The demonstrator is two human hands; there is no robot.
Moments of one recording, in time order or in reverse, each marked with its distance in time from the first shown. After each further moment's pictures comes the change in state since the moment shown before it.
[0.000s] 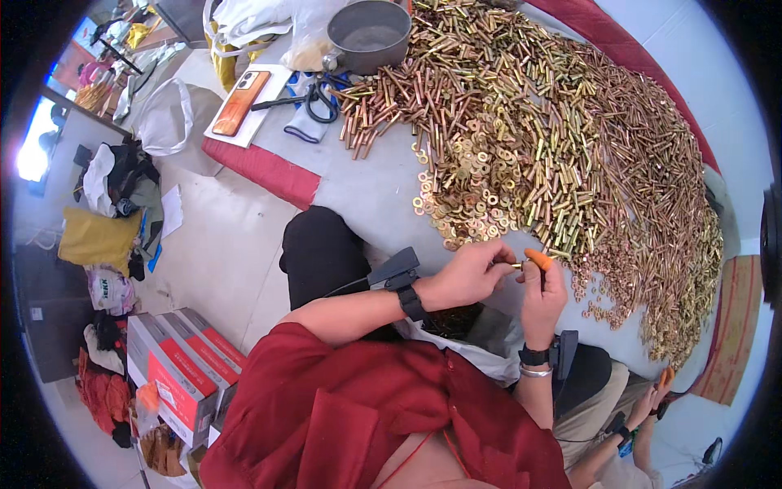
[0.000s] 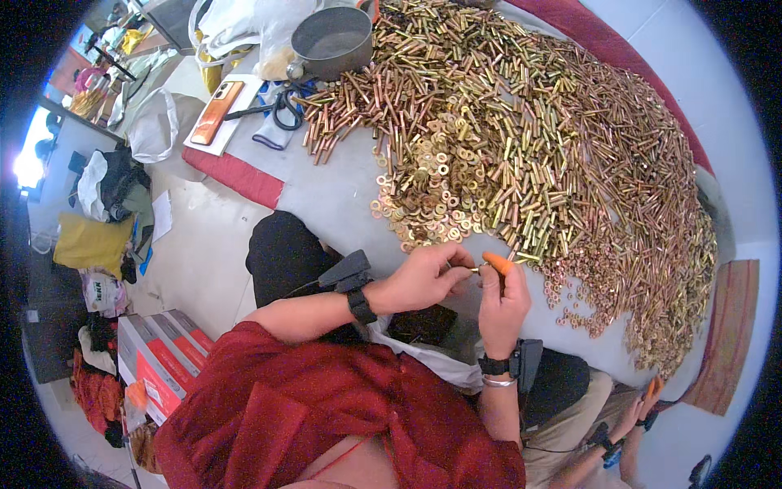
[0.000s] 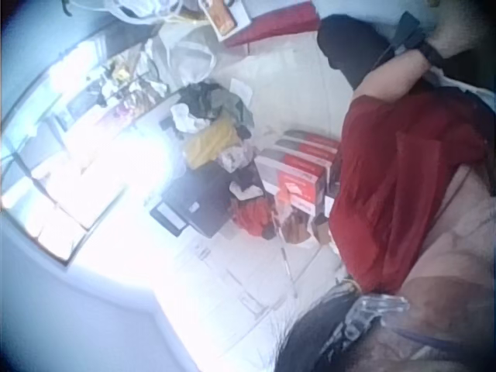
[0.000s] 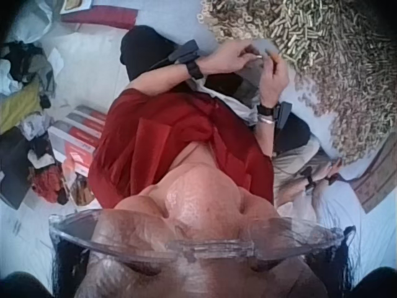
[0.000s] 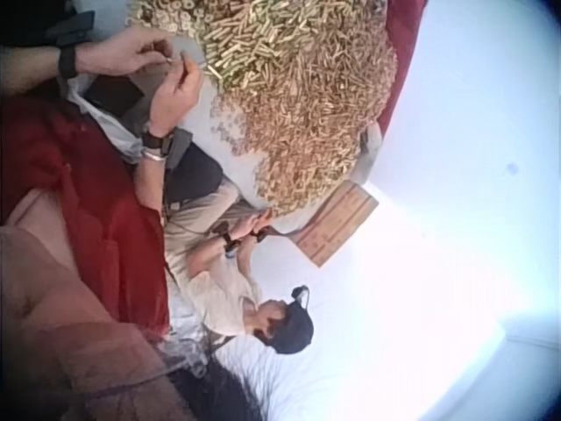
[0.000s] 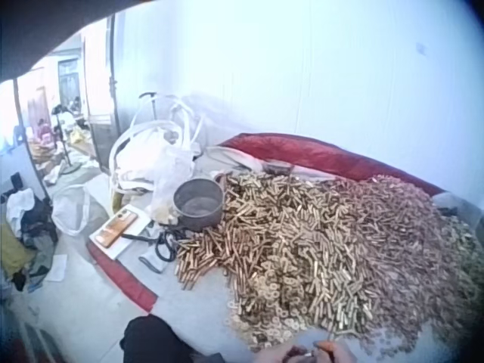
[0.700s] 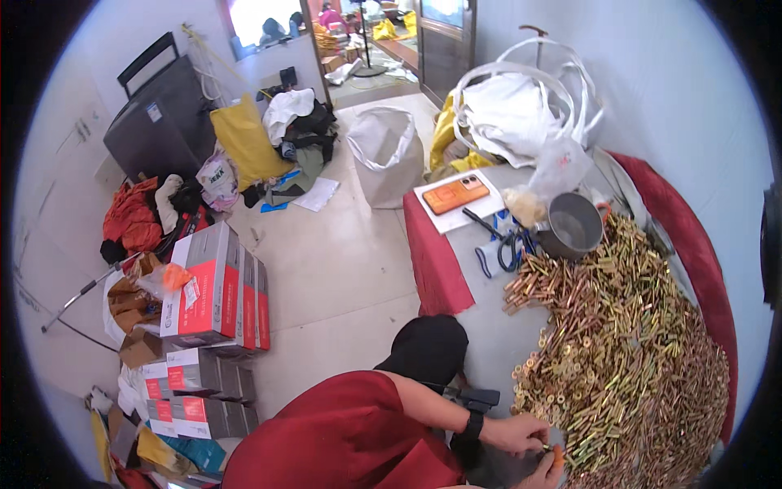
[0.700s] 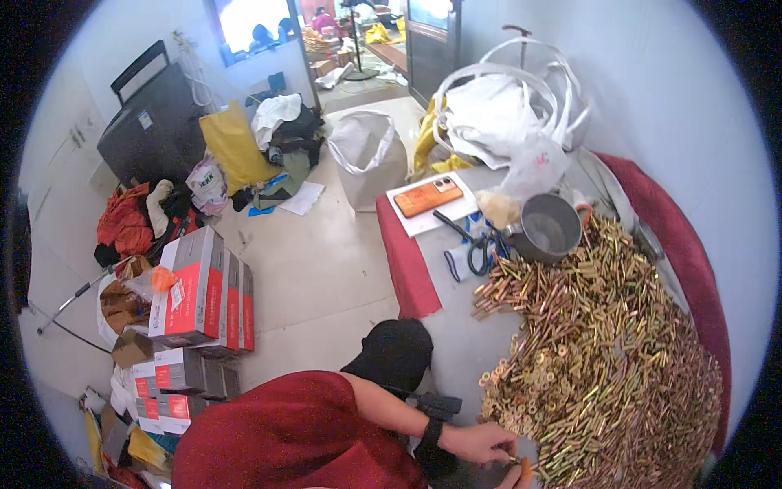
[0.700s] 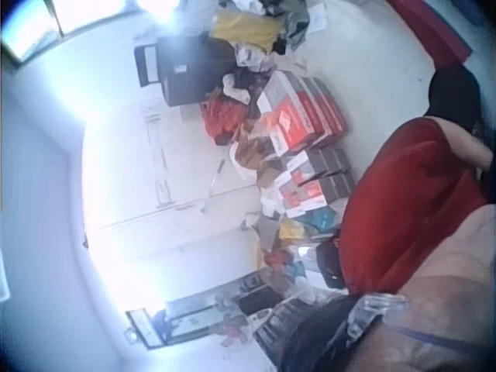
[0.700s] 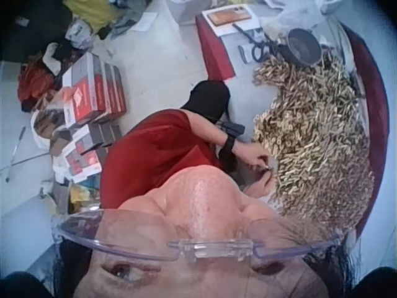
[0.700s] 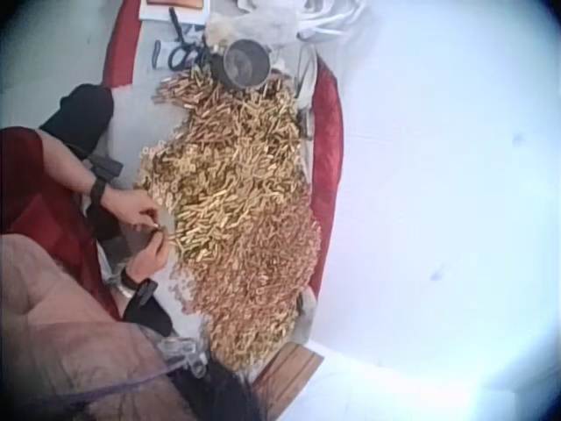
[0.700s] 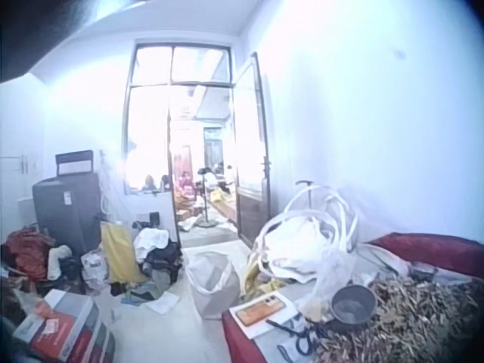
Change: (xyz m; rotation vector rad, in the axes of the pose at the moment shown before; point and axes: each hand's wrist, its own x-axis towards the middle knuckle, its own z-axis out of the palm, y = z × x) left_hand 0.003 -0.017 0.005 -0.219 -0.026 -0.081; right_hand -0.010 -0.018 0.000 0.297 -0.086 0.432
